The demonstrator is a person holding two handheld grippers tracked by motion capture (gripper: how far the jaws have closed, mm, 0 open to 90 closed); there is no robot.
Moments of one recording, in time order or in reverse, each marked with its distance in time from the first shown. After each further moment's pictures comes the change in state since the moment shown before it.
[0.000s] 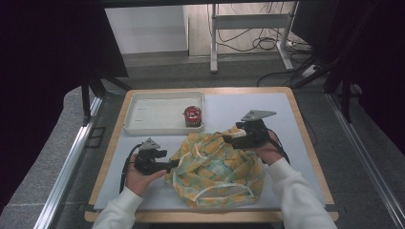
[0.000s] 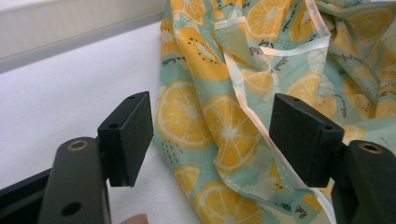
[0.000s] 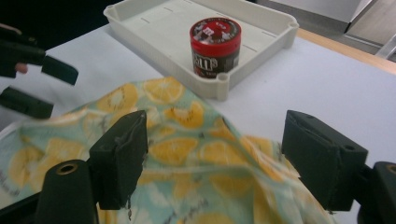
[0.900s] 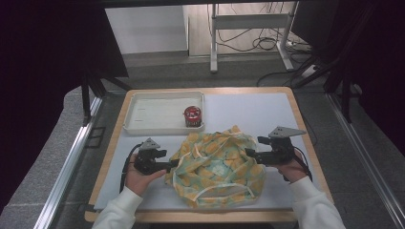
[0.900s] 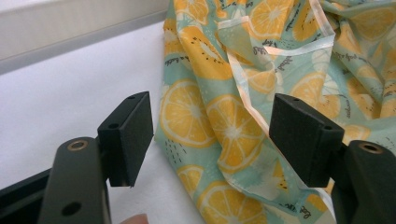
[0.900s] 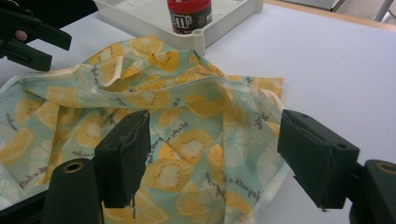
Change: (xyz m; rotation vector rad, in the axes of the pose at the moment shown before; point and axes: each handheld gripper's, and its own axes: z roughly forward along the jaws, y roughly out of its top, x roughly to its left) left arm 0.001 0.000 0.000 -0.002 0.007 -0.001; right arm -0.017 -0.061 -0.051 -0.027 -0.034 0.072
